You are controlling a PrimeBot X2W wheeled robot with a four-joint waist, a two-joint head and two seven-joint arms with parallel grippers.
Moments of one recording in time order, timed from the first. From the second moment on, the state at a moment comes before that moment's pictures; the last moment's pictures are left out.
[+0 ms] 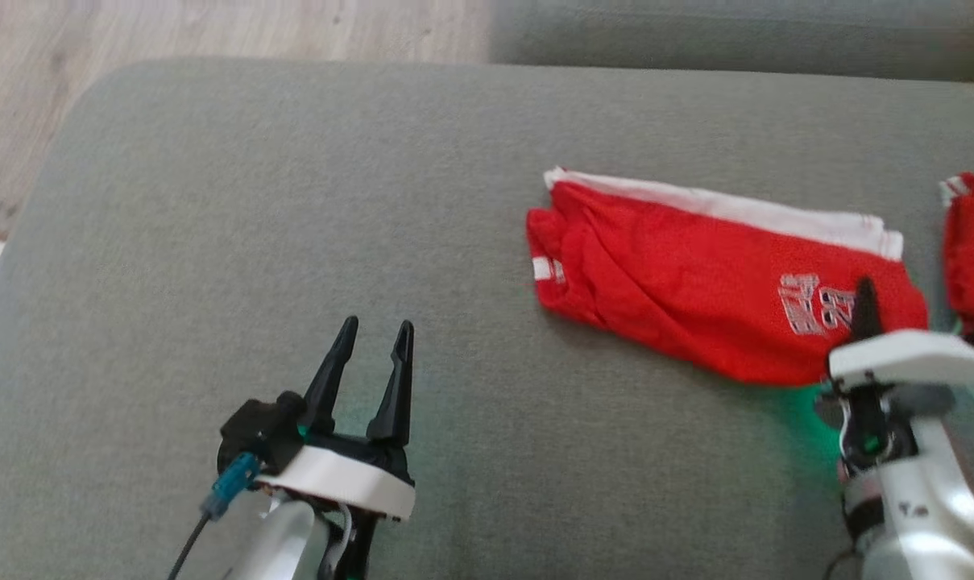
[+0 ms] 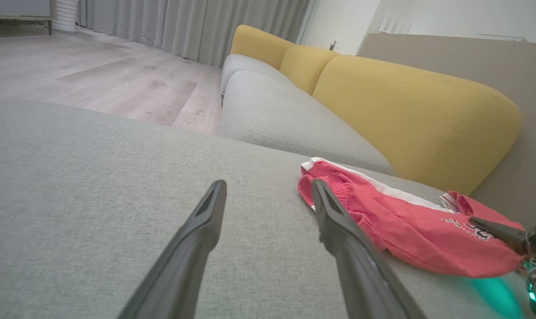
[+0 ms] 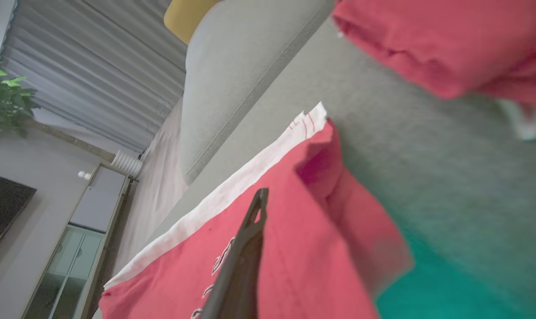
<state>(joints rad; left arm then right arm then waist) -0.21 0.05 -0.38 0.39 -0.44 -0.12 -0.26 -0.46 -0.07 -0.19 0.82 0.78 0.13 -0.06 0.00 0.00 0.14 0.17</state>
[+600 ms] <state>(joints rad) -0.18 0.05 -0.42 0.42 -0.43 -0.12 -0.26 -0.47 -0.06 -0.07 0.79 0.79 0.13 -0.18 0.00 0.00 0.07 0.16</state>
